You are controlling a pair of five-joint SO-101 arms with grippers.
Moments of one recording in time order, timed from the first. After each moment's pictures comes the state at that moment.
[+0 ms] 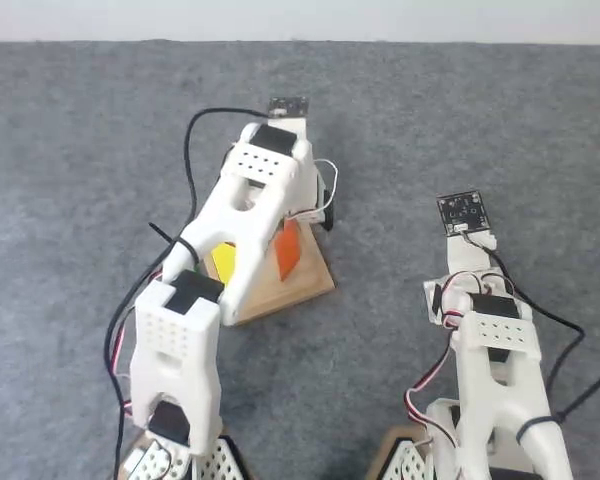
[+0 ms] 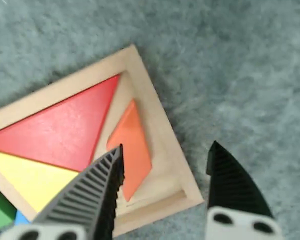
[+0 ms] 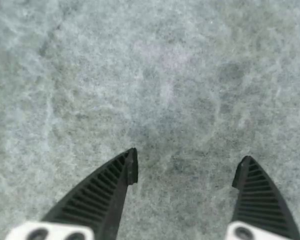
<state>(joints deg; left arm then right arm) 14.4 32.2 -17.9 86.7 25.6 3.7 -36.3 70.2 37.4 16.7</state>
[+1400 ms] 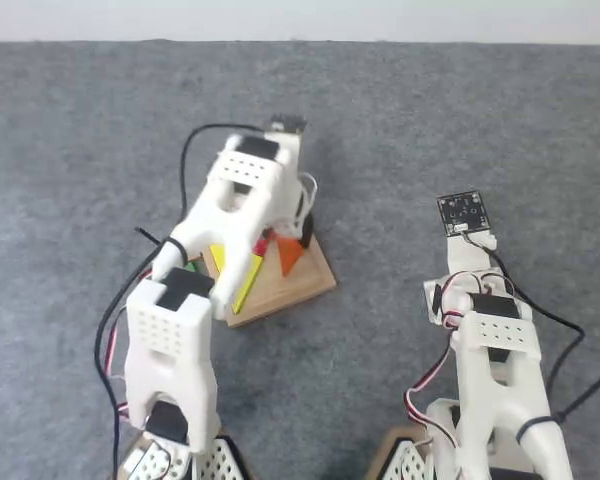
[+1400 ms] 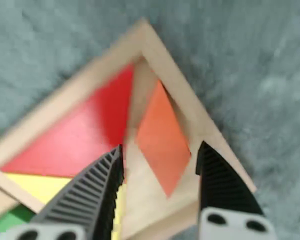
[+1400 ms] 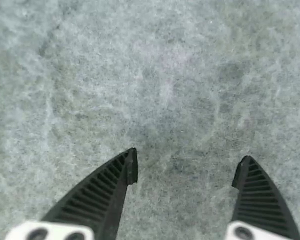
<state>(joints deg) 10.9 32.2 -11.9 83.4 9.4 3.7 -36.3 70.2 37.4 16.7</state>
